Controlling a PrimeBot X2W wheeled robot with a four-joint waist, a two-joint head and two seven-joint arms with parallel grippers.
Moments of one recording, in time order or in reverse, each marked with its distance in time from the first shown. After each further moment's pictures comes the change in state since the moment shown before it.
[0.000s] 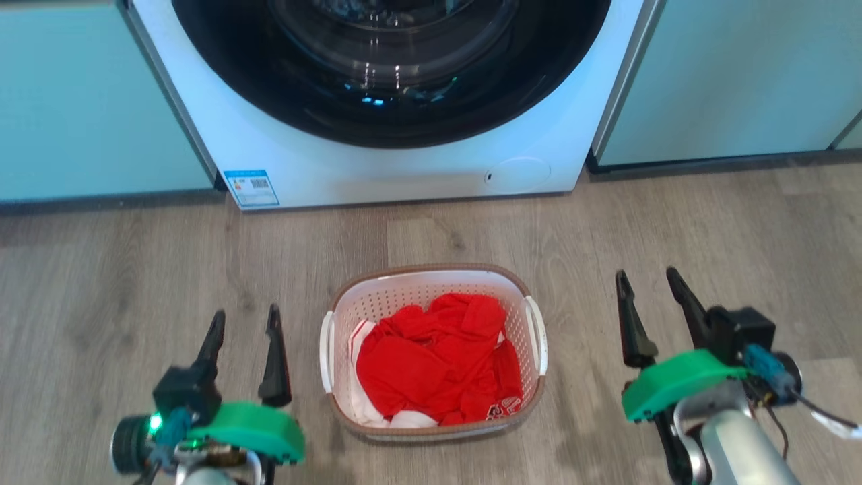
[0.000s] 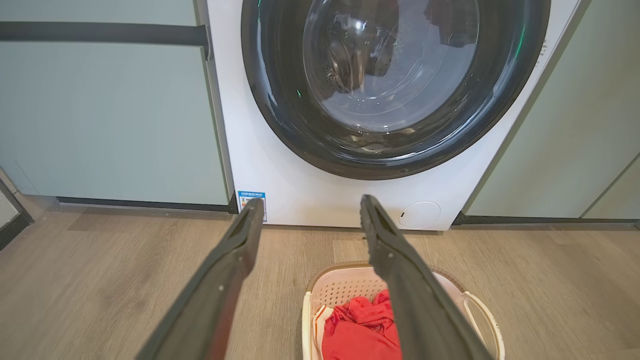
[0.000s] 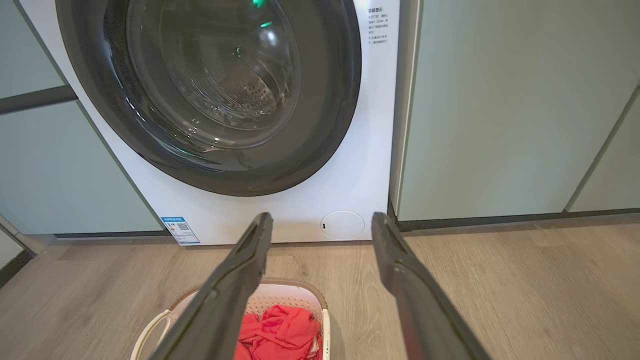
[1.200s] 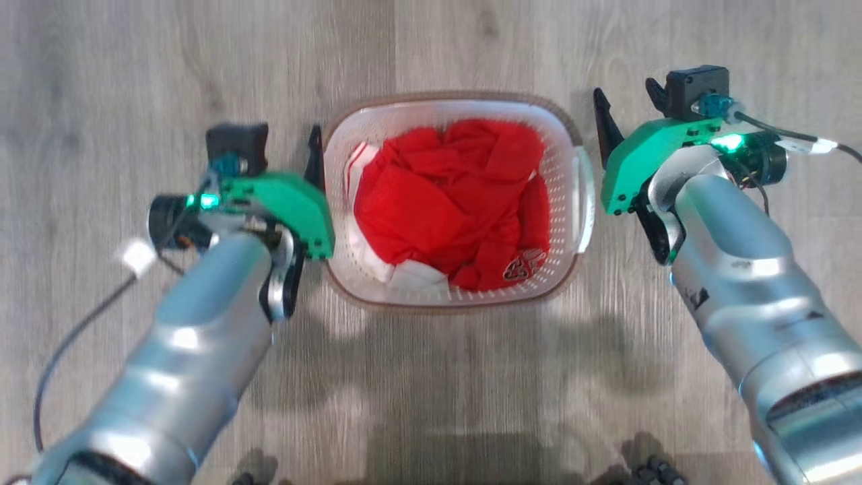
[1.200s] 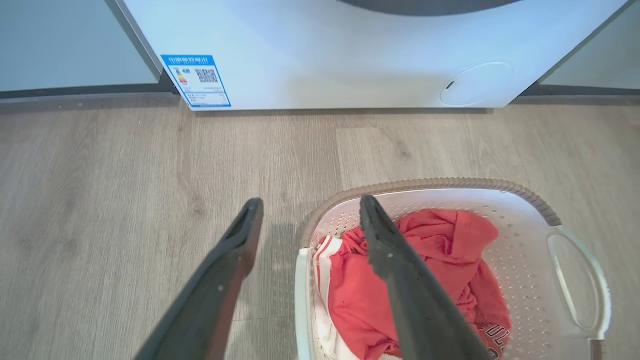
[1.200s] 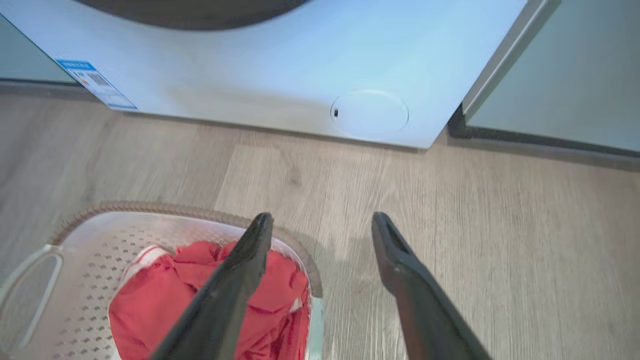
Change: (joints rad) left arm -0.846 0.076 -0.608 0.692 -0.550 0.091 0.000; right arm -0.847 -0.012 0.286 0.857 0.144 0.000 0.000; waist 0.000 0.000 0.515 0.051
